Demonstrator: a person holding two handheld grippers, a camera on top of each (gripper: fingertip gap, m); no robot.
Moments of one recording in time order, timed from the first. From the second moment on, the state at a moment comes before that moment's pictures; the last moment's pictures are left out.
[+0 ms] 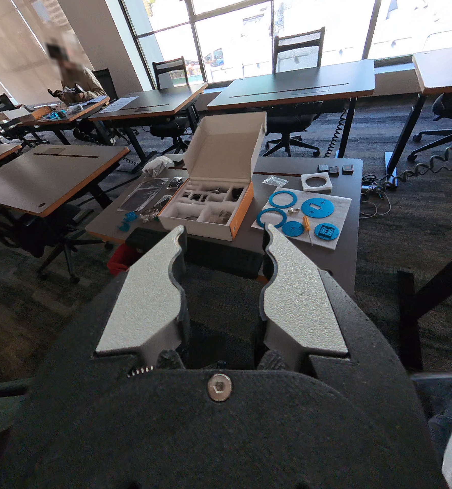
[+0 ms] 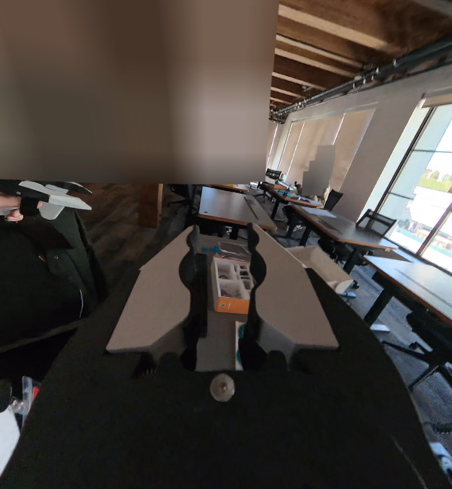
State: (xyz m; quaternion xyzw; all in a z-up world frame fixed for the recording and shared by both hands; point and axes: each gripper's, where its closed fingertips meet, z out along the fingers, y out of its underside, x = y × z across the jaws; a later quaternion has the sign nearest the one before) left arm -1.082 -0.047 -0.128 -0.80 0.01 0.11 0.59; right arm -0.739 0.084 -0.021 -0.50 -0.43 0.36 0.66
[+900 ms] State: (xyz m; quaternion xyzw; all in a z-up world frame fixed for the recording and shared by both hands) left arm -1.326 0.268 -0.112 -0.80 0.06 0.04 0.60; right arm -0.907 0.381 -0.225 -0.69 -0.42 0.13 0.57
